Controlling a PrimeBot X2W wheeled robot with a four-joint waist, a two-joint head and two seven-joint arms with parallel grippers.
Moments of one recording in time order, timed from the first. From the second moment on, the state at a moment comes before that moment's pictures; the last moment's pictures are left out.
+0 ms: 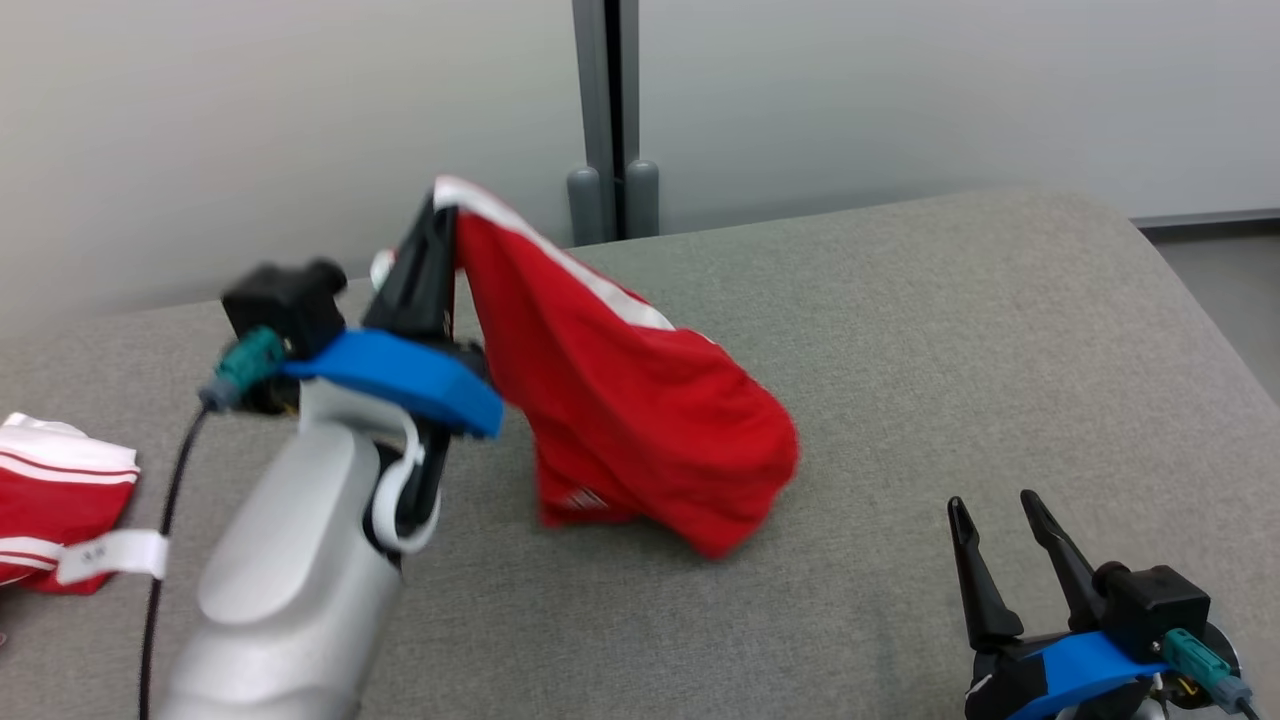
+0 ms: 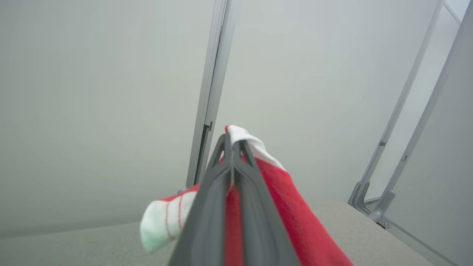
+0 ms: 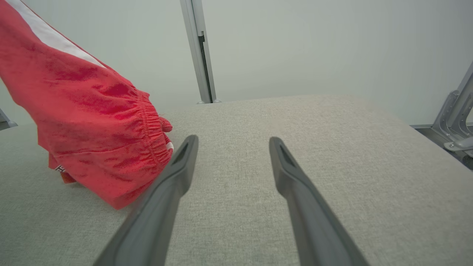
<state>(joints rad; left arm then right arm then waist) -0.58 0.15 -0.40 0.51 -0.61 -0.05 -0.20 -0.02 -0.05 0.00 0.19 0.14 0.13 -0.16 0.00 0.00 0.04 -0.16</state>
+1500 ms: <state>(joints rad) -0.16 0.19 -0.46 0.34 -0.58 0.00 -0.26 0.01 -0.05 -0.01 0.17 0.14 0.13 -0.14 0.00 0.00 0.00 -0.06</state>
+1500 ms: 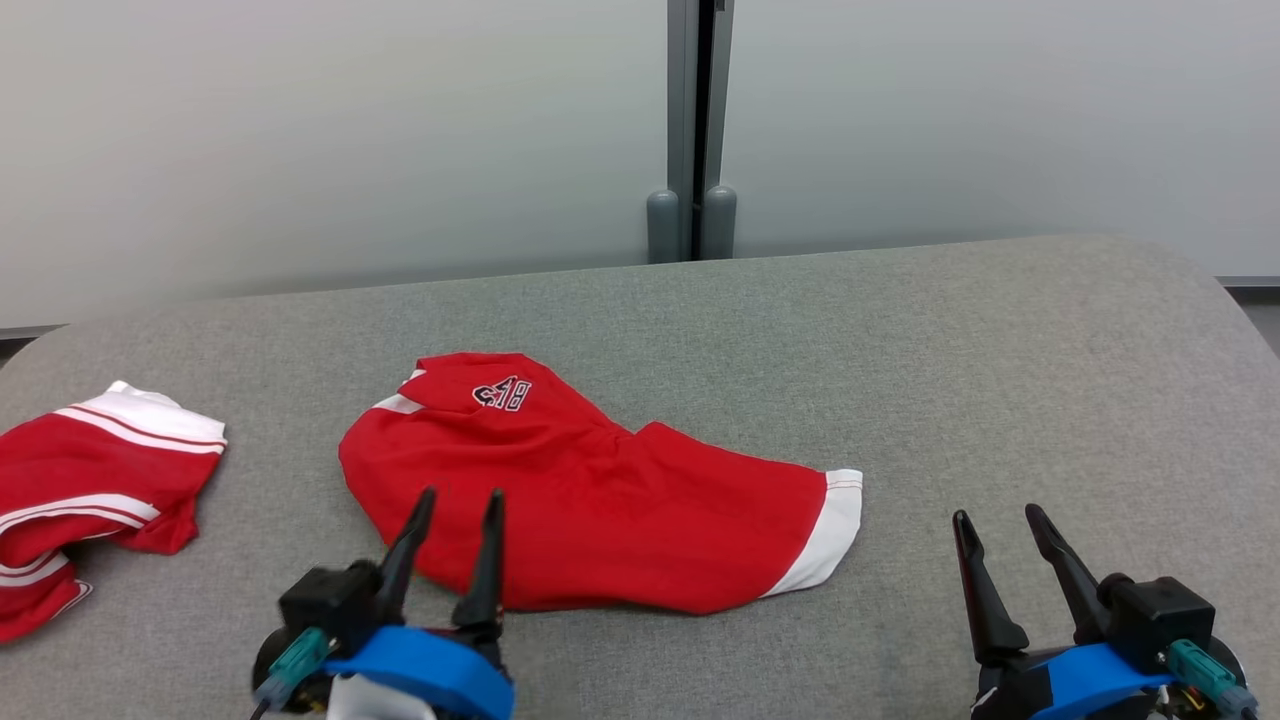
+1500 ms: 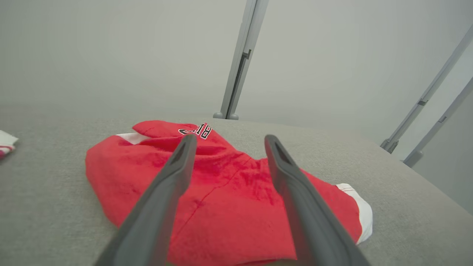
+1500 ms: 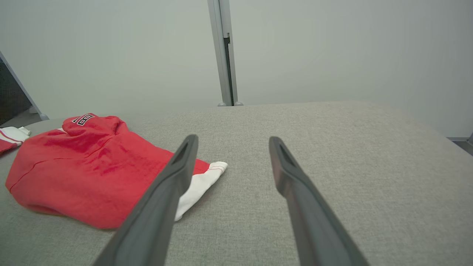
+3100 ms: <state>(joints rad) -0.11 0.12 -0.36 0.24 -0.41 -0.06 -0.26 -0.87 -0.06 0.25 1.11 0.15 0.13 0.33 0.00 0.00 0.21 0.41</state>
